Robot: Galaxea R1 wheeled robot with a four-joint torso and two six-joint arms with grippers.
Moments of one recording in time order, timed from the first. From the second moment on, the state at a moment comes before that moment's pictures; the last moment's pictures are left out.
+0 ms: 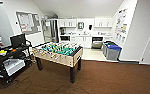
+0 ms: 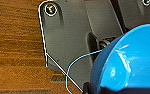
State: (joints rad) left arm 1.51 2.99 -2.76 0.05 0.01 -0.03; right arm -1.65 2.89 -2.65 -0.14 0.23 0.05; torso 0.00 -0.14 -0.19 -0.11
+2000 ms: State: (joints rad) left arm 1.51 3.00 -2.76 0.06 0.01 -0.03; right arm -1.65 2.89 -2.65 -0.14 0.24 0.05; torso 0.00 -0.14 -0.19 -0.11
